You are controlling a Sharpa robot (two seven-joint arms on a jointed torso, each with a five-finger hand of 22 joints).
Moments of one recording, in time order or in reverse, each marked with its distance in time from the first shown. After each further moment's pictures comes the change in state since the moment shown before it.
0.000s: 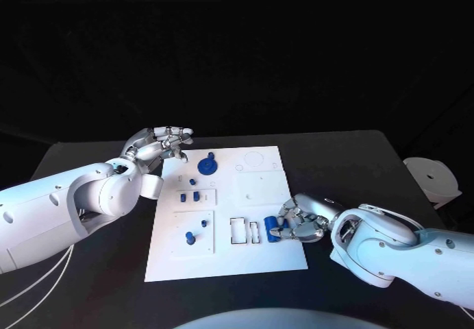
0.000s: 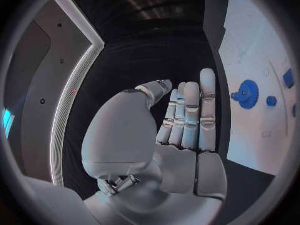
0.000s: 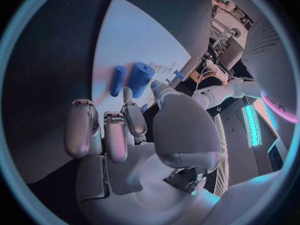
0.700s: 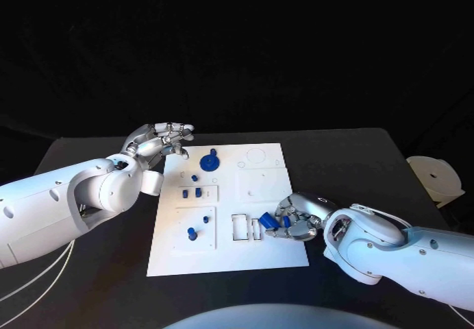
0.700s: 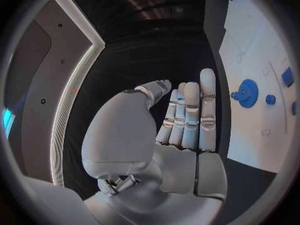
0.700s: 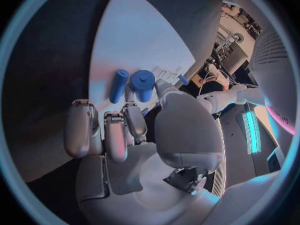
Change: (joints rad) left arm 0.000 -0.010 0.000 0.007 0.000 0.004 -0.001; left_hand -0.011 0.002 -0.006 0.006 0.000 0.000 0.000 0.000 0.000 -0.007 0.000 0.005 0.000 -0.004 0.004 0.000 -0.001 0.000 0.000 0.000 -0.004 -0.002; right arm -0.029 0.062 0.006 -0.051 -0.062 -0.012 -0.030; right_hand 0.013 0.004 -0.036 0.002 -0.043 0.009 -0.004 0.019 0.013 0.004 -0.004 0.011 0.019 0.000 0.000 -0.001 0.000 0.000 0.000 0.000 0.000 0.000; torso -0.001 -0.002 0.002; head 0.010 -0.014
